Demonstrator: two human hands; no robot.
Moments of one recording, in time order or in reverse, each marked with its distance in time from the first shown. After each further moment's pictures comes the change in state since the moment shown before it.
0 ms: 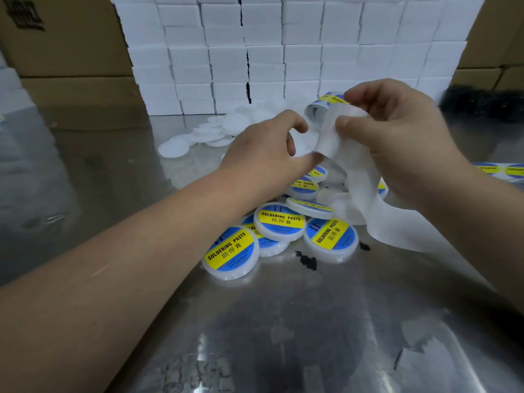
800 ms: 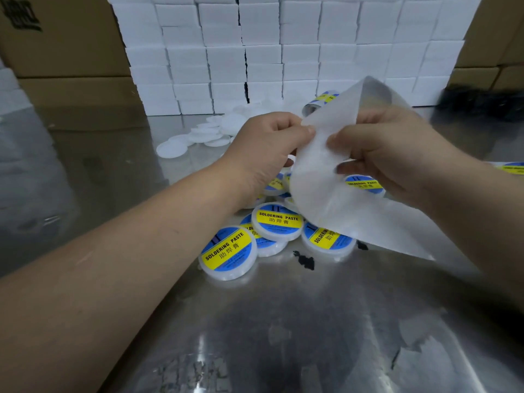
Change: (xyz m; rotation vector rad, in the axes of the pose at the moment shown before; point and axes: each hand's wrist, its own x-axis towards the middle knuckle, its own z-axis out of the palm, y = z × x) left_hand 0.000 0.011 -0.003 -0.661 -0.084 -0.200; right_hand 0.002 -0.001 -0.001 0.124 -0.241 0.260
